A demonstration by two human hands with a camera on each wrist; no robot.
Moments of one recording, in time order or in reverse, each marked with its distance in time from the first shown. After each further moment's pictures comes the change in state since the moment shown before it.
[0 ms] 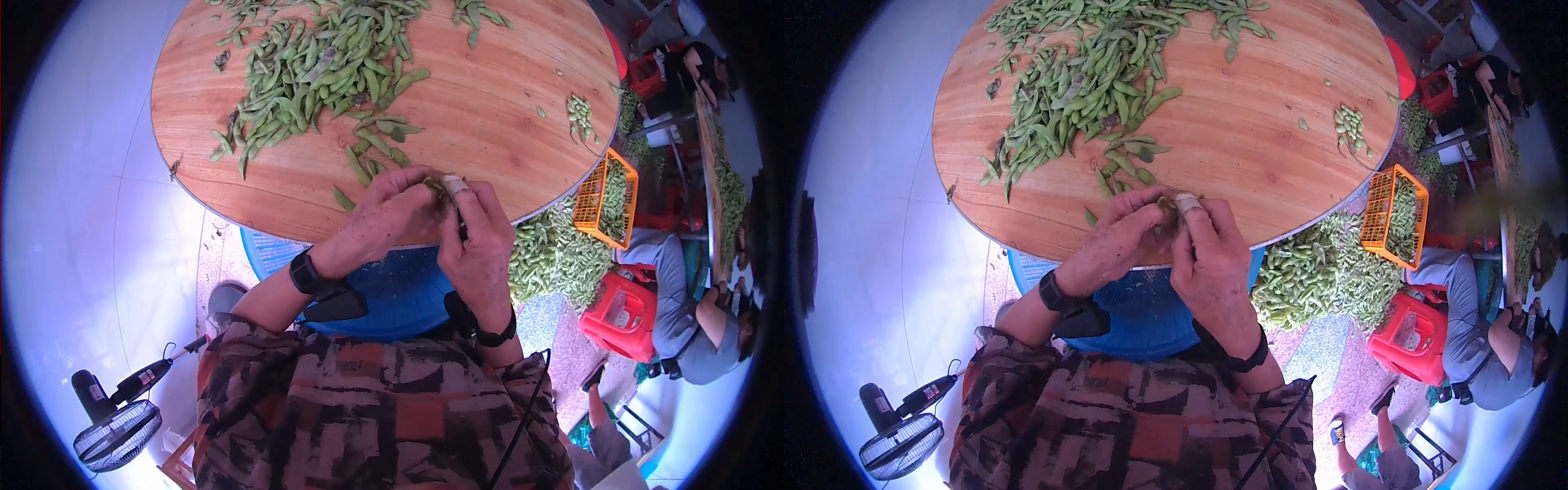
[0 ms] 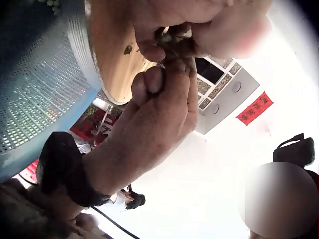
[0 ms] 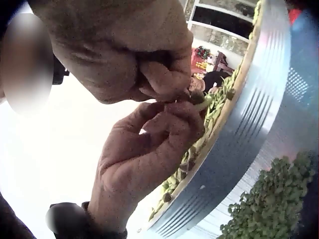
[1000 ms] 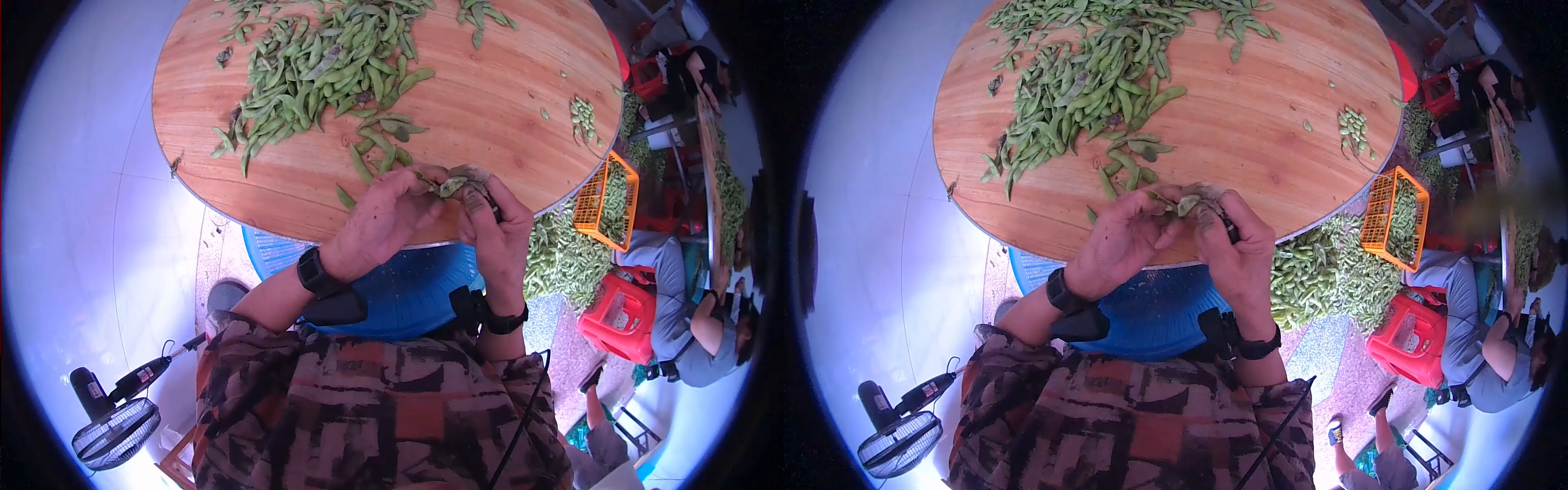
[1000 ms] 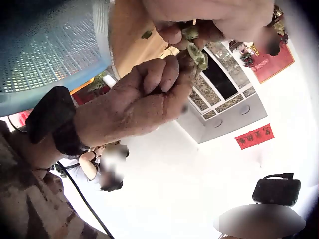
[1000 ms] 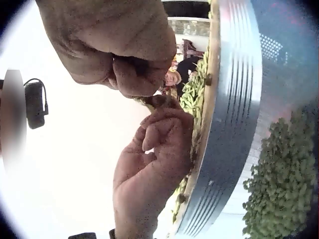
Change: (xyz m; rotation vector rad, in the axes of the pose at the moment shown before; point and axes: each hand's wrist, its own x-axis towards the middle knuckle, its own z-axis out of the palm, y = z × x) left_hand 0.001 -0.006 -0.012 -0.402 -0.105 -0.041; right_hand 0.006 0.014 -0.008 0.870 -0.082 0.508
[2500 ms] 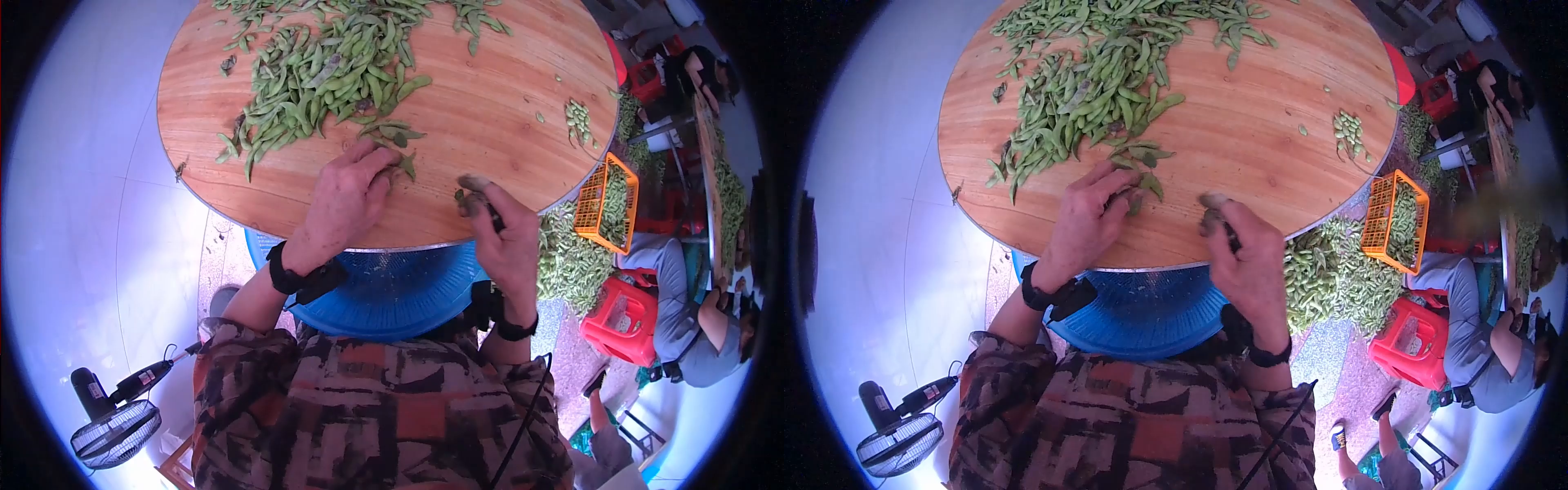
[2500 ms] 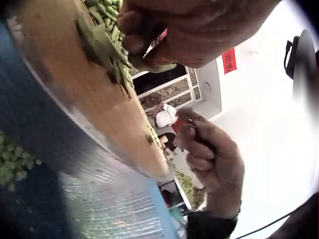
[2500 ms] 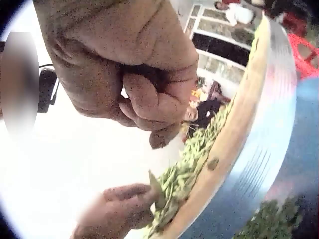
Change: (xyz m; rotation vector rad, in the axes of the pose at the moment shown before) left_hand -0.005 0.046 -0.006 1.788 0.141 0.777; right_hand -0.001 -0.010 -0.013 -0.604 0.022 -0.265
